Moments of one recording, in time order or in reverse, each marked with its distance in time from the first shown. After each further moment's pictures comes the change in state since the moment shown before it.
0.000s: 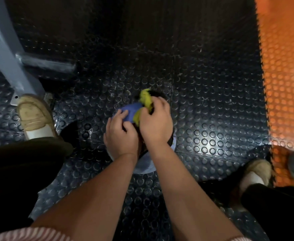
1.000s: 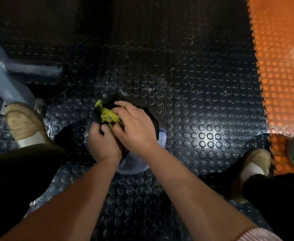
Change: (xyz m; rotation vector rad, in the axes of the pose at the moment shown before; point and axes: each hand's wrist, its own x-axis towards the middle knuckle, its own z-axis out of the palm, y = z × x) left_hand 0.012 -0.006 -0.017 -0.035 0.054 -0.190; right_hand -0.012 0.000 0.005 -0.080 -0.252 -0.593
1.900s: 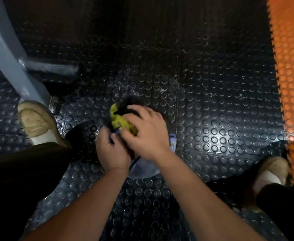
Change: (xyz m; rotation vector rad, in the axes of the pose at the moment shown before) left_hand 0.000 -0.025 -0.009 -0.375 -0.006 -0.055; right_hand -0.004 -0.006 0.003 -0.090 -0.045 0.056
